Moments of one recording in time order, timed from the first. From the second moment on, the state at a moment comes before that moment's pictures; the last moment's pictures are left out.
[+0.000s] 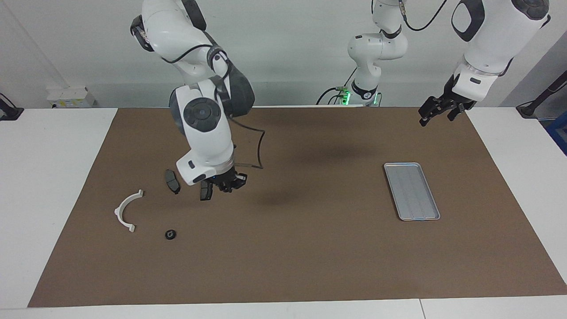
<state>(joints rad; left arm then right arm) -0.03 -0.05 -0.01 -1.68 -0.01 1.58 -0.18 0.13 0.55 0.35 -1.16 -0.14 1.61 0.75</state>
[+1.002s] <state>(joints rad) -0.03 -0.05 -0.01 -1.68 -0.01 1.58 -0.18 0.49 0.77 0.35 -1.12 -0.22 1.87 1.48</state>
